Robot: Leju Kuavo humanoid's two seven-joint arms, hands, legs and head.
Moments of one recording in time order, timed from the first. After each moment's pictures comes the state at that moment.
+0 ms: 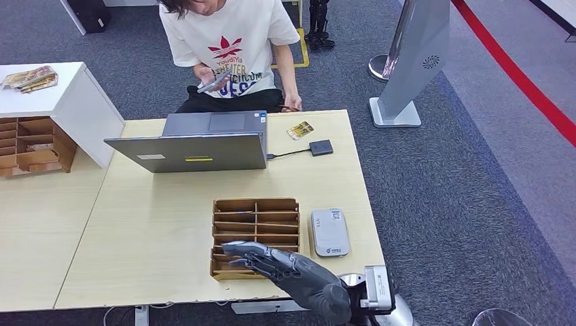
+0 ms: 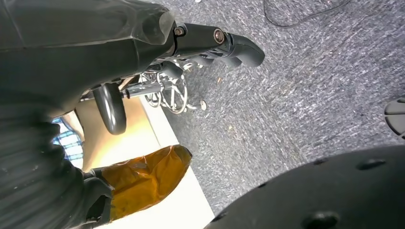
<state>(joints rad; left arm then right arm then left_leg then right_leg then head) -0.12 0.03 -1.47 -0.15 0.88 0.21 0.23 -0.14 -0.07 0.67 -1.64 -0.35 0.63 -0.39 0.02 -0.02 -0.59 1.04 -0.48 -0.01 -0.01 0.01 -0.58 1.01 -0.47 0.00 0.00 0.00</state>
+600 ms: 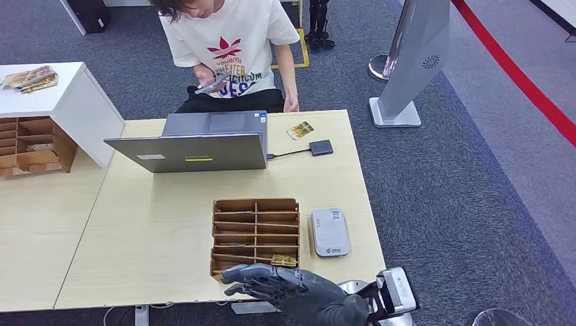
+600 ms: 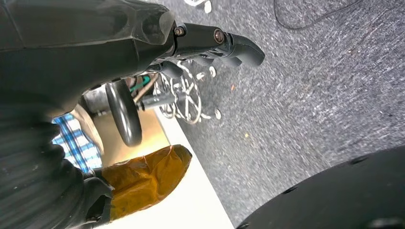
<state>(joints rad) -0.12 0.03 -1.50 -0.15 0.81 0.18 0.28 -0.14 -0.08 0.70 -1.64 -0.51 0.79 -0.41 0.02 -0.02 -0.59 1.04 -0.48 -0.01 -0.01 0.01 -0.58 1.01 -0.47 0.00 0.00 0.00</state>
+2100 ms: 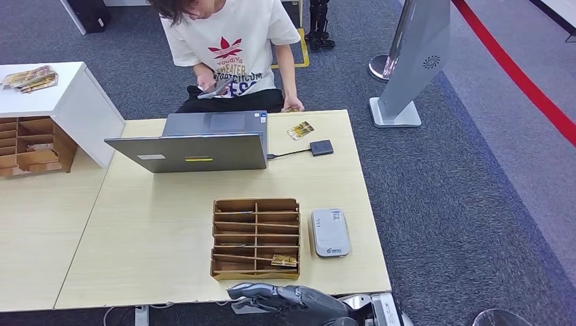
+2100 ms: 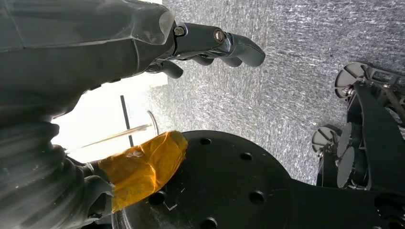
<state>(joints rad) -0.08 0.01 -1.05 -0.15 1.38 0.31 0.21 -0.11 -0.17 0.75 -1.61 -0.34 0.70 -0.51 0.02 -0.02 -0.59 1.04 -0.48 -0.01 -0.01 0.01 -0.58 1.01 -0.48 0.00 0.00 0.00</state>
